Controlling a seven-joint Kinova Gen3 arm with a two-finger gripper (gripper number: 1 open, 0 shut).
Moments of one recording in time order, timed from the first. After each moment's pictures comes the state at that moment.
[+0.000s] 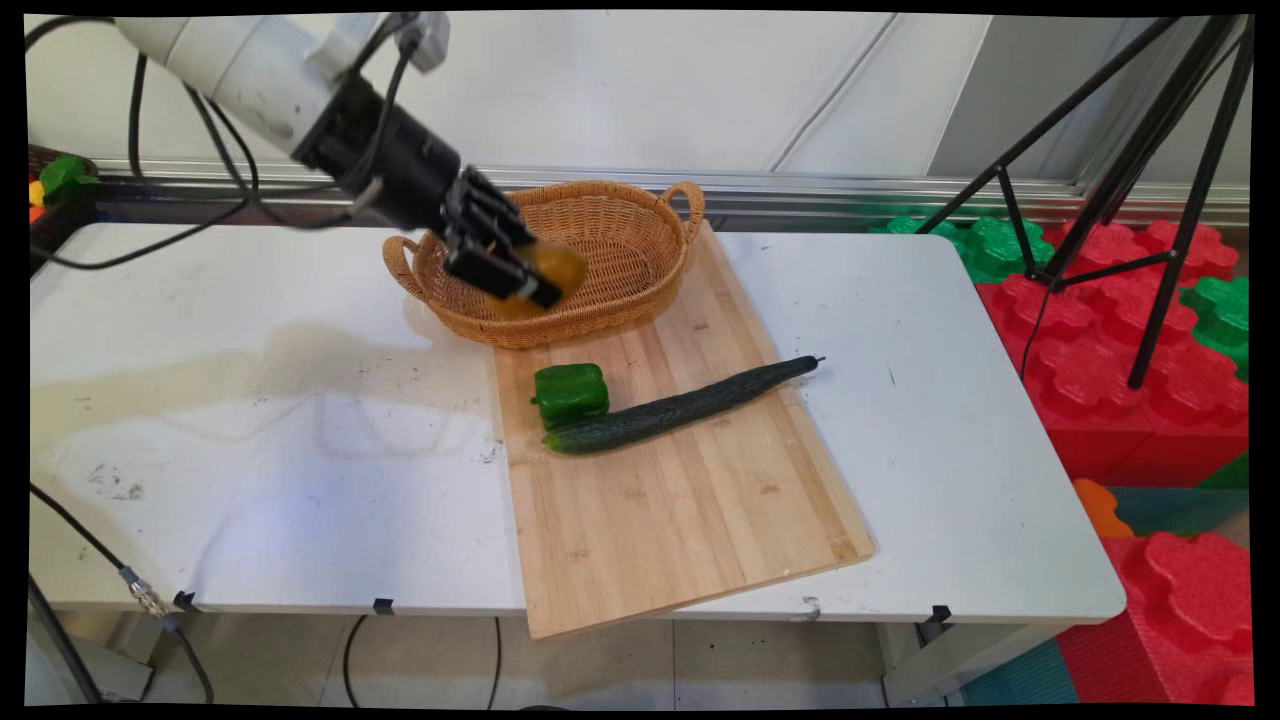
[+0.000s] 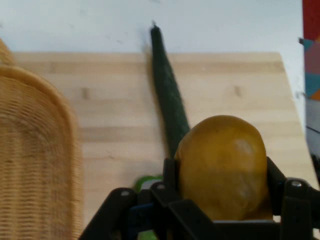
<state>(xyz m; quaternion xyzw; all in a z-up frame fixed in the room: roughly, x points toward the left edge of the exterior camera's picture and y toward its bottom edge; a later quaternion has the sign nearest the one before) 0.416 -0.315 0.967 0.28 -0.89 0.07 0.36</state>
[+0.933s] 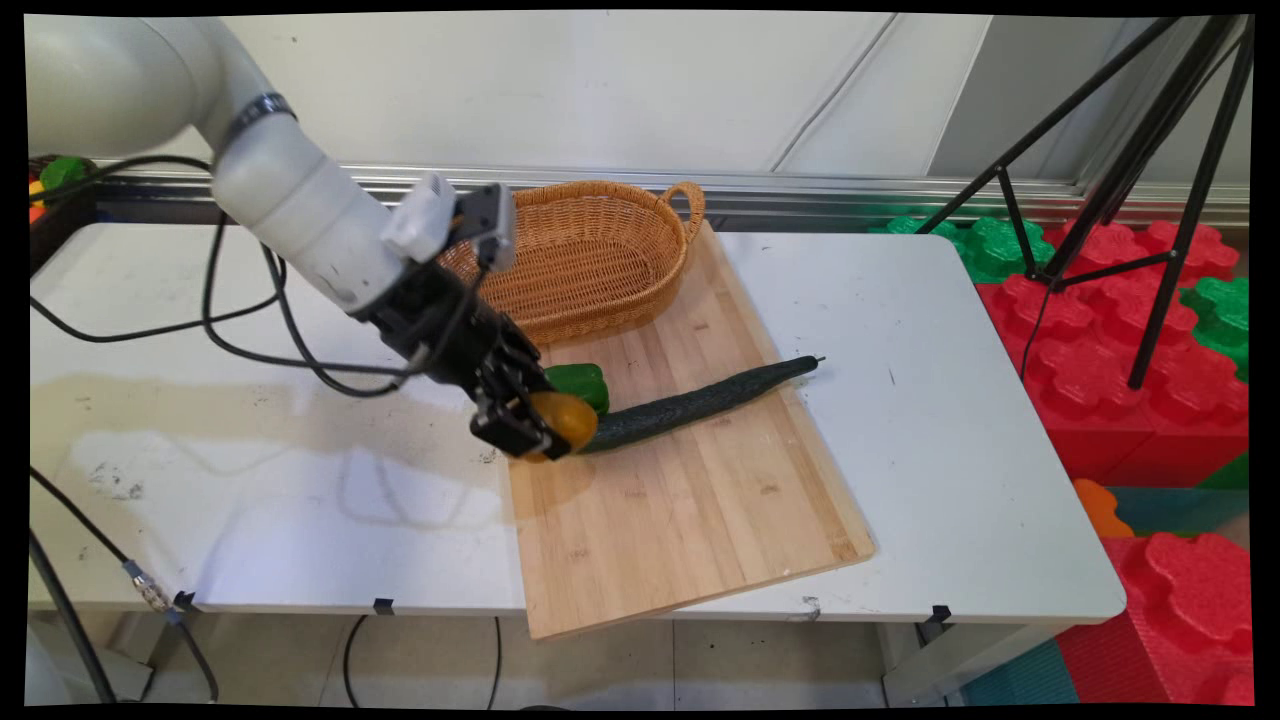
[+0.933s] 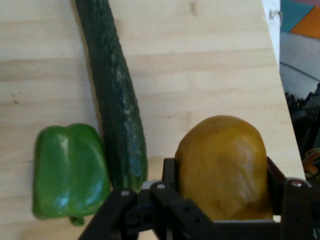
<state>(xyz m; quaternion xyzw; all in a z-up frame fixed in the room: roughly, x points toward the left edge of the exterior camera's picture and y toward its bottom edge) 0.354 -0.279 0.885 0.27 -0.92 0.02 0.29</state>
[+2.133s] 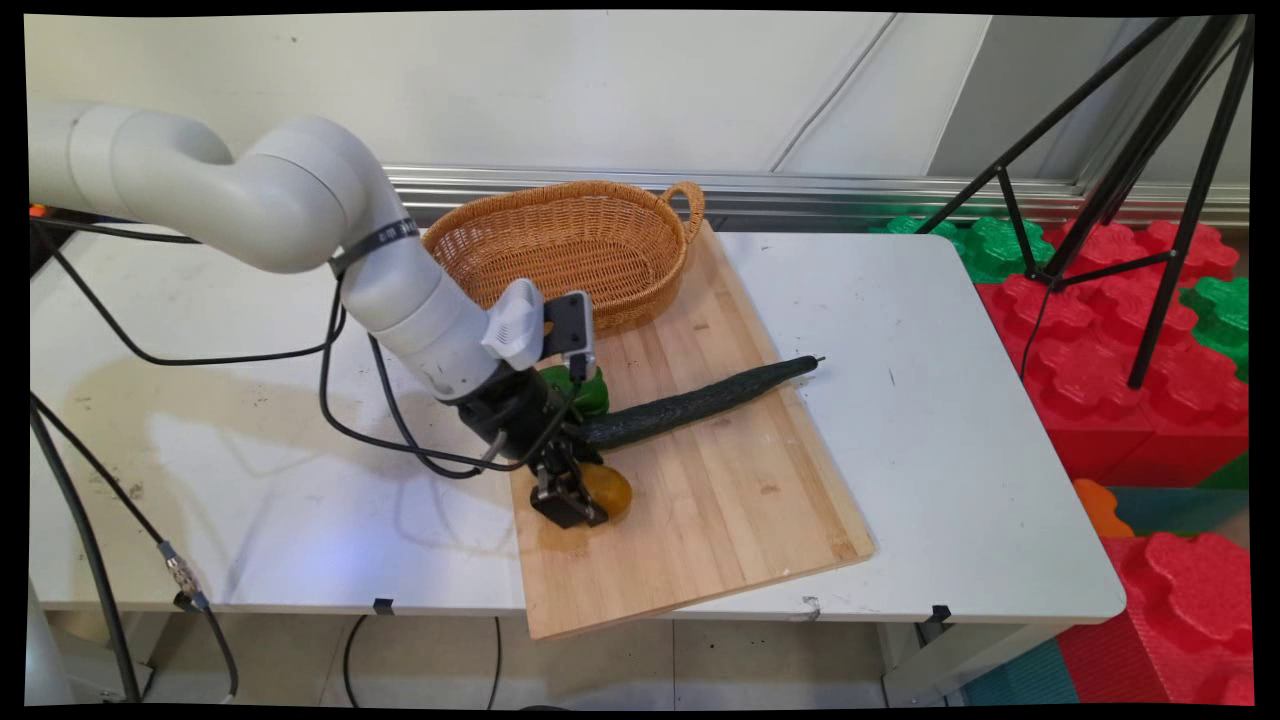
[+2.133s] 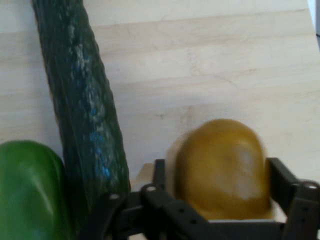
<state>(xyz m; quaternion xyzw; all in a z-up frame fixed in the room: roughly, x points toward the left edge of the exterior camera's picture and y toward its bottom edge) 0.296 -0.289 0.807 0.26 -0.93 0.01 0.24</state>
